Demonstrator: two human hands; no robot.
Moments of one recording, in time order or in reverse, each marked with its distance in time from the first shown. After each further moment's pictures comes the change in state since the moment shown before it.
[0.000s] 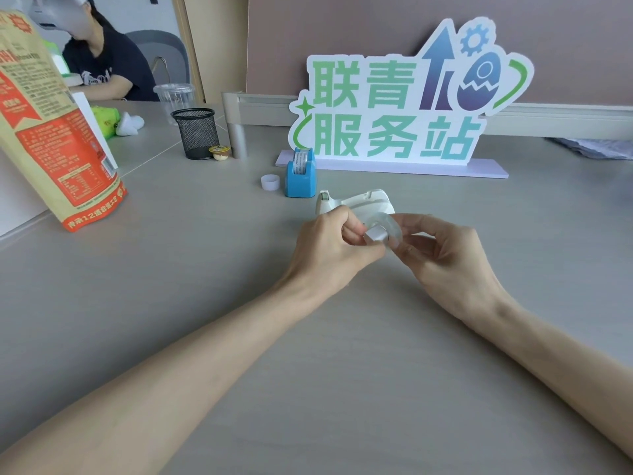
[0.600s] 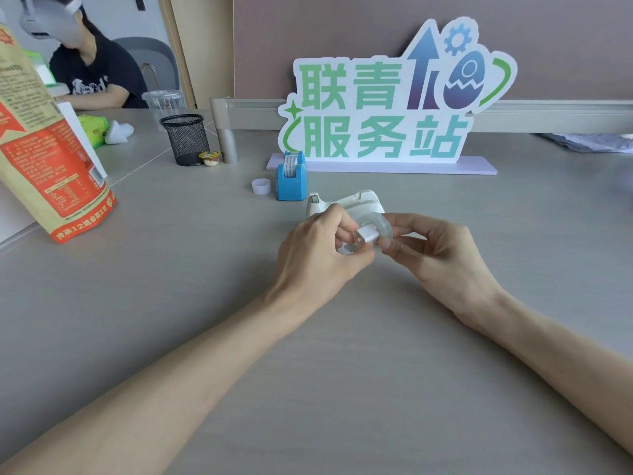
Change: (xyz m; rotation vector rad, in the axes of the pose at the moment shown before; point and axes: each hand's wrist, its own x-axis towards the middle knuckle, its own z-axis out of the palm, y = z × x) left_hand -0.001 -0.010 0.001 0.191 0.090 0.237; right_hand 0.000 0.000 -0.005 0.185 -0.050 0.021
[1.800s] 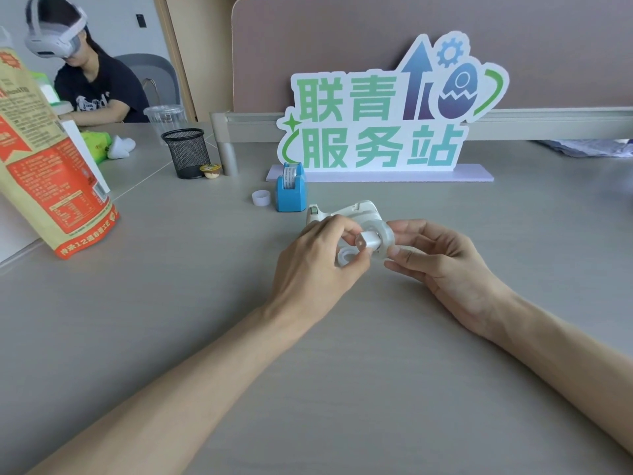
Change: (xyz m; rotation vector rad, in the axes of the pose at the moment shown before) left_hand 0.000 -0.005 0.000 0.144 0.068 0.195; right_hand 0.005 0.008 -0.009 0.404 -0.040 0.161
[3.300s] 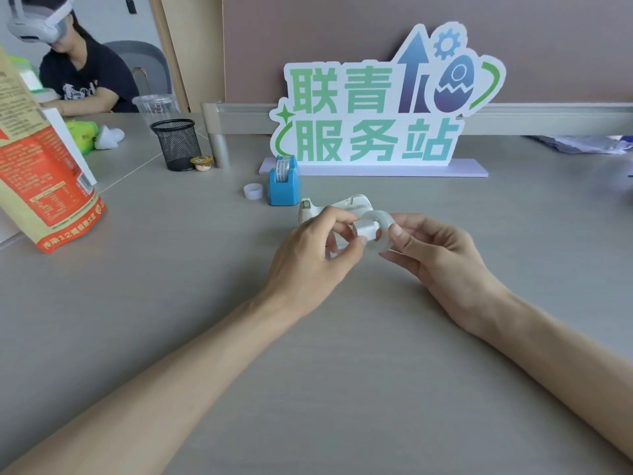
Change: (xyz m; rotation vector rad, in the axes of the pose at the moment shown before) left_hand 0.004 -0.002 0.002 -0.233 -0.107 -0.093; right_hand -0.002 -0.004 0.002 0.026 0.058 -0.005
